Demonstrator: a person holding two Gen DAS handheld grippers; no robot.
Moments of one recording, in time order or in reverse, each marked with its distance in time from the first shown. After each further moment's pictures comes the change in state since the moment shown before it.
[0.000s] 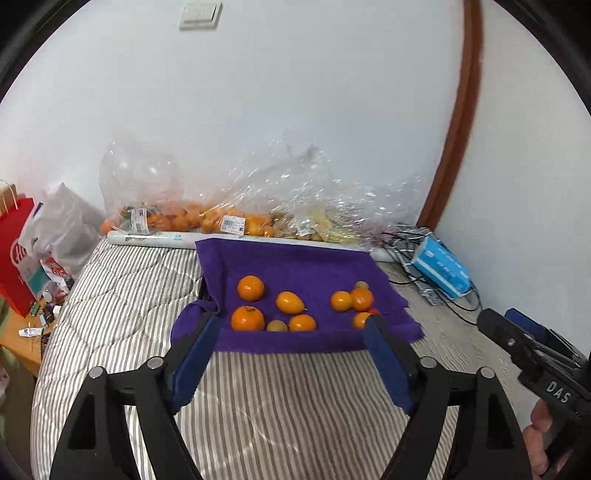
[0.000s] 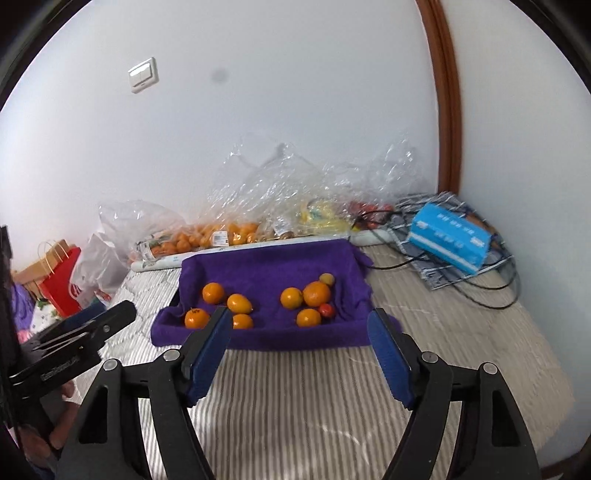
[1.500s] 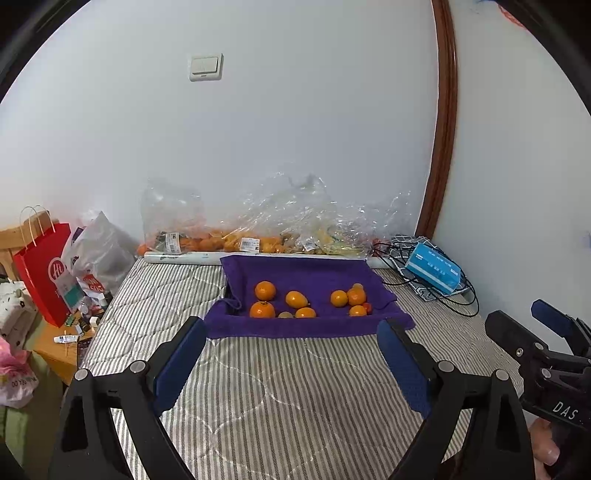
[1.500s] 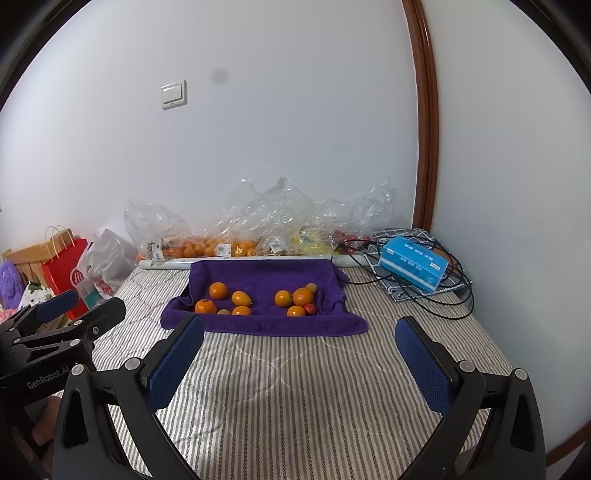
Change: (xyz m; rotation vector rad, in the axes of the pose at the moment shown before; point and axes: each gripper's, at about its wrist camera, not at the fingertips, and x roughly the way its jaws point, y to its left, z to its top) left arm -0.086 -0.028 -0.032 0.055 -0.100 0.090; right arm -0.092 0.012 -0.030 -0.074 -0.107 -0.049
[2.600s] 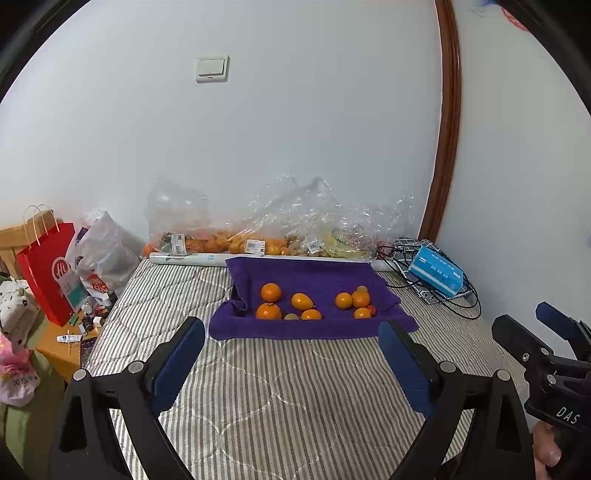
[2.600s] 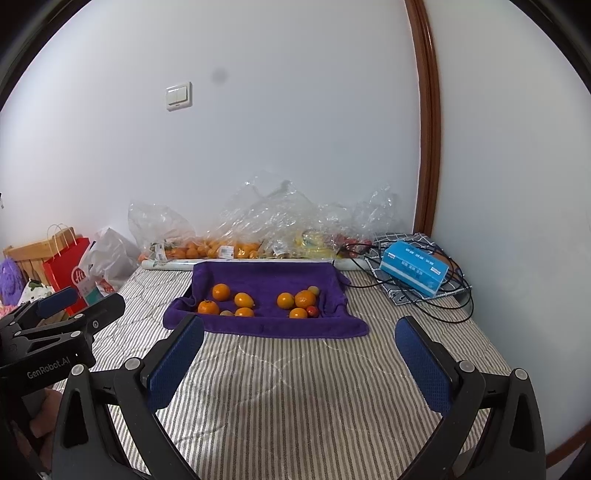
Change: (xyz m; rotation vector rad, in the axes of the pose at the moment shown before) left arm -0.006 0.006 0.001 -0.007 -0.014 0.012; right arm -0.008 0.005 -0.001 -0.010 -0.019 0.002
